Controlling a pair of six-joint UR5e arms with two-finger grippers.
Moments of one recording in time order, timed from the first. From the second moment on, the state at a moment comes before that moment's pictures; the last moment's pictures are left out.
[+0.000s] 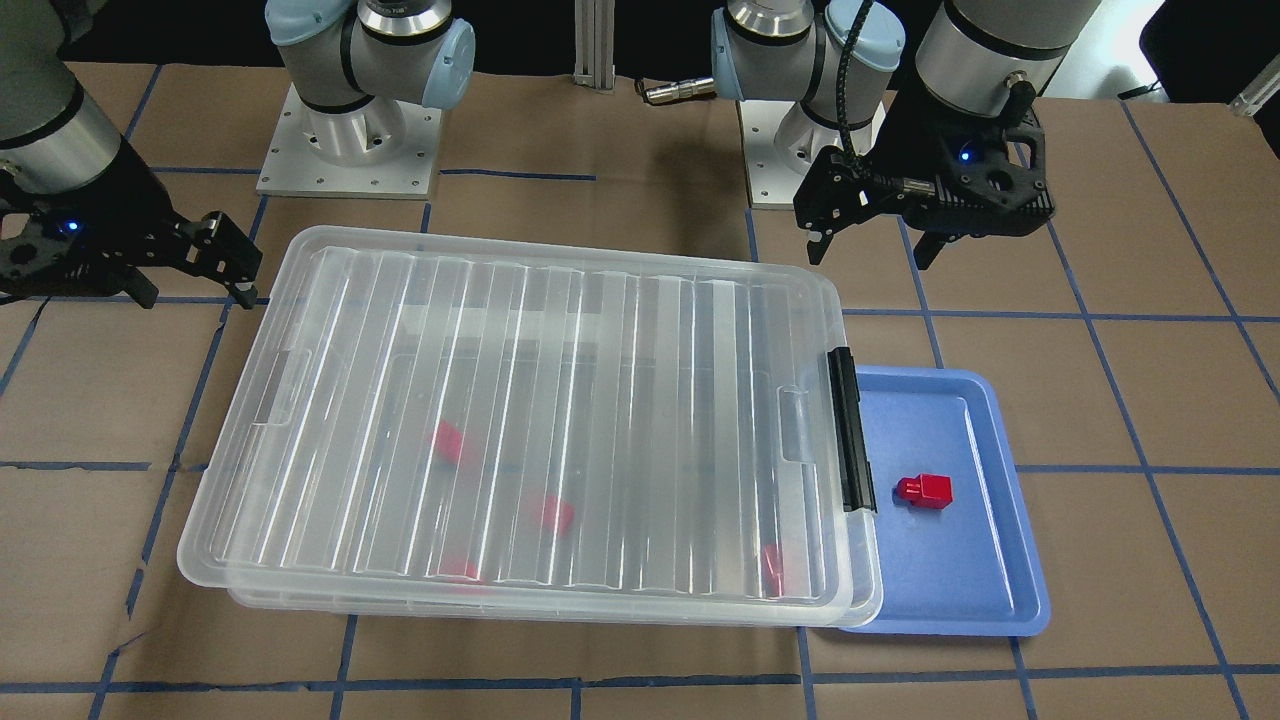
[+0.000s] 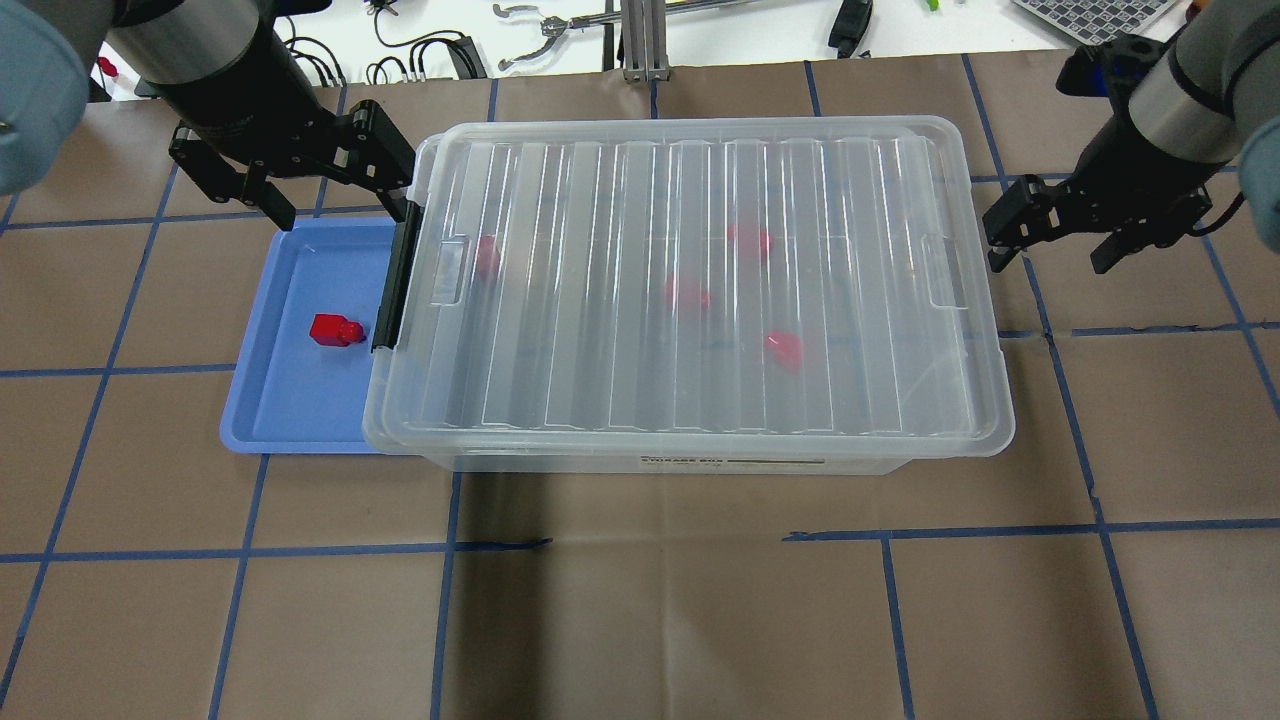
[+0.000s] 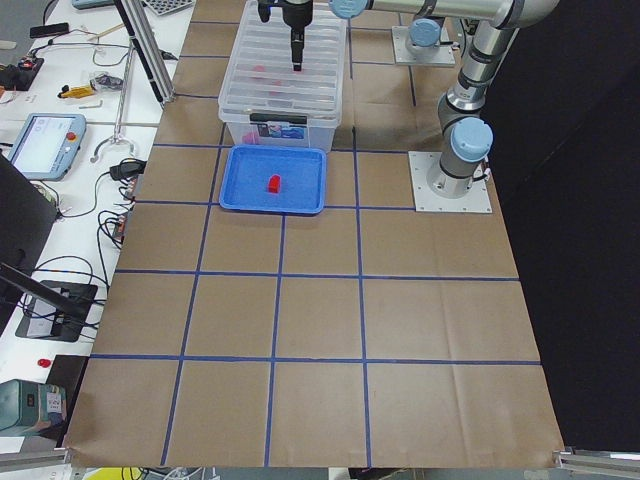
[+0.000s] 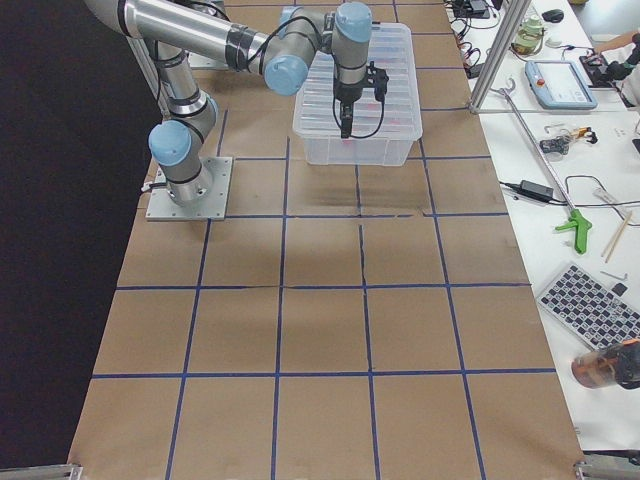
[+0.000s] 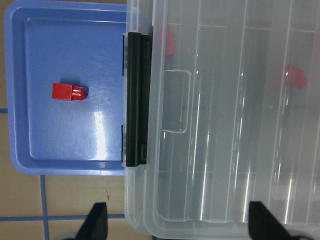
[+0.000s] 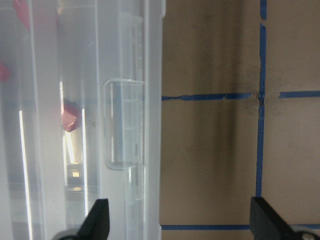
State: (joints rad) left arm -1.57 -1.59 -1.49 -1.61 1.53 0.00; right arm 1.35 -1.59 1.69 -1.67 -1.51 -0.17
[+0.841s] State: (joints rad) left arm -1.57 -1.59 -1.49 -1.61 1.54 0.00; right arm 1.61 -1.48 1.36 -1.39 -1.59 0.16
